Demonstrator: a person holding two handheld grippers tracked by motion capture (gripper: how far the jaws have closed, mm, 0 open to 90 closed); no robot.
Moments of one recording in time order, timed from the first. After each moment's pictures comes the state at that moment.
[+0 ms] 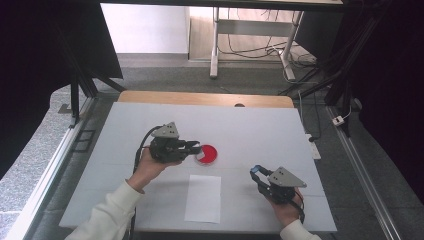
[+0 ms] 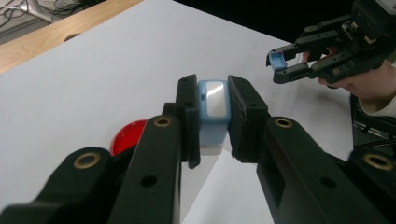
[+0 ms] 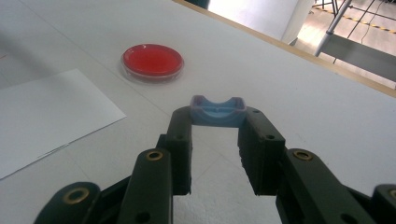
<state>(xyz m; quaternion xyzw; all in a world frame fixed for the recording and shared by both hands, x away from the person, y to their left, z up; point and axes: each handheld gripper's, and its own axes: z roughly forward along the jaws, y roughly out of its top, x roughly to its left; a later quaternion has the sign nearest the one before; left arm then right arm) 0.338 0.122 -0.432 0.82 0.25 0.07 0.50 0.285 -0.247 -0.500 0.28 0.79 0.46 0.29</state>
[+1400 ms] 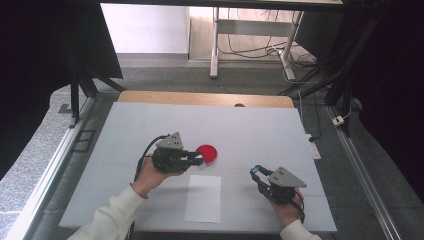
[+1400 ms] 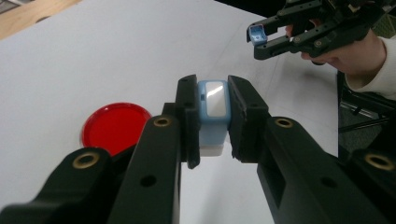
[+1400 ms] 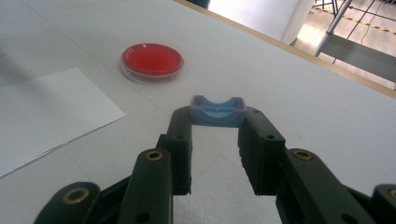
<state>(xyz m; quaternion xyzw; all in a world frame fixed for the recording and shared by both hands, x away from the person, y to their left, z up) 0.320 0.110 -0.443 0.84 0.23 0.05 0.48 0.285 -0.248 -0.499 0.28 0.79 0.46 0.29</state>
